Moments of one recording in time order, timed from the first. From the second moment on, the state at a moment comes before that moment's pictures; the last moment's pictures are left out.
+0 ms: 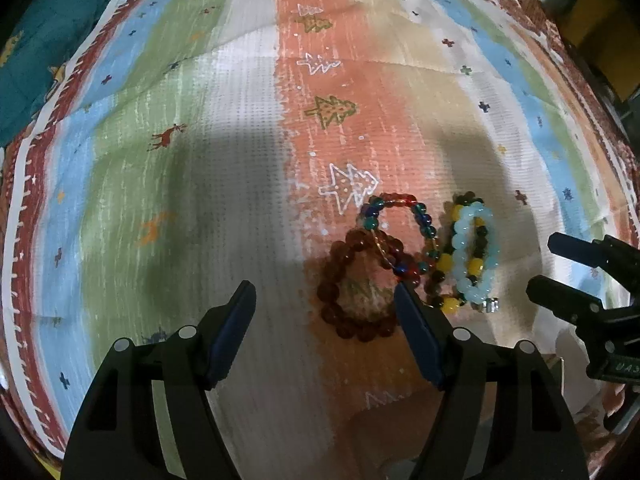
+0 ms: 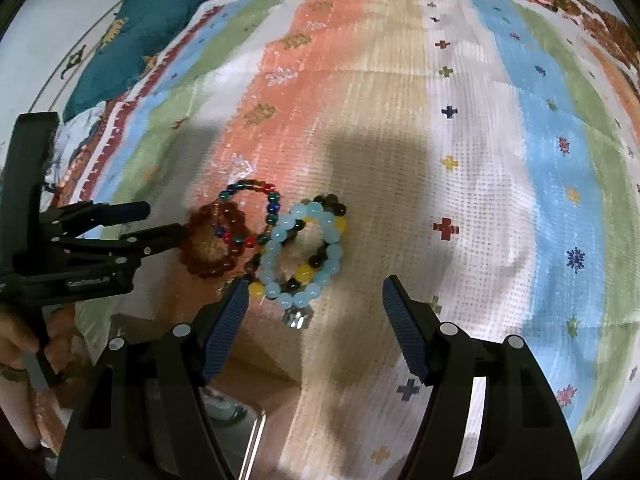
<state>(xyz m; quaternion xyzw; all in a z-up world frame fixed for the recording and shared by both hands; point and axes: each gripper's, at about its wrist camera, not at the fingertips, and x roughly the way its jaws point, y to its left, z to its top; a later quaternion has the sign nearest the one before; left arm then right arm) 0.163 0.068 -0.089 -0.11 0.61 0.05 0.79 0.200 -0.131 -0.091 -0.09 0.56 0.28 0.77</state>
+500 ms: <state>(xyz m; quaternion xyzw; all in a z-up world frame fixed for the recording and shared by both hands) 0.172 0.068 -0.110 -0.09 0.63 0.05 0.77 0.225 -0.119 -0.109 -0.10 0.57 0.27 0.77</state>
